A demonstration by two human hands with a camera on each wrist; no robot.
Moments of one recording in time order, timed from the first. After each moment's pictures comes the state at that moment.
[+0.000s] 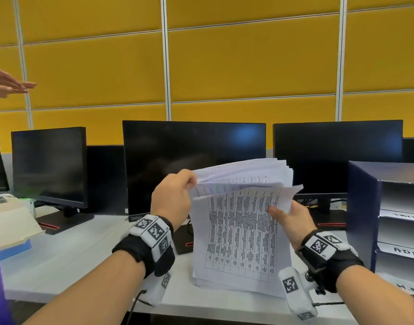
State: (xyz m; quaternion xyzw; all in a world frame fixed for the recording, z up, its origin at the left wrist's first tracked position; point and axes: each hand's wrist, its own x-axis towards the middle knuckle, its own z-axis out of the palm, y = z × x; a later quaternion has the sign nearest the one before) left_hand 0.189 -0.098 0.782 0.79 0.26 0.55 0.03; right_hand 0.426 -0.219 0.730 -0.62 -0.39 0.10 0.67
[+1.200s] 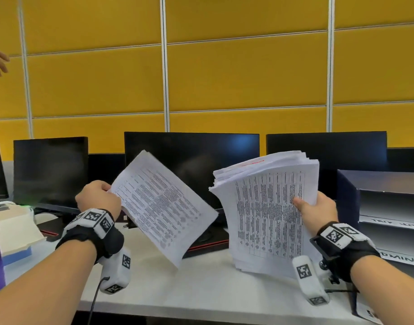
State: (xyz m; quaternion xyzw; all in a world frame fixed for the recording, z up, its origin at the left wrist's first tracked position) left_hand 0.093 -0.045 0.809 0.57 0.56 0.59 0.12; right_hand 0.448 -0.268 0.770 -0.65 -0.31 -0.02 0.69
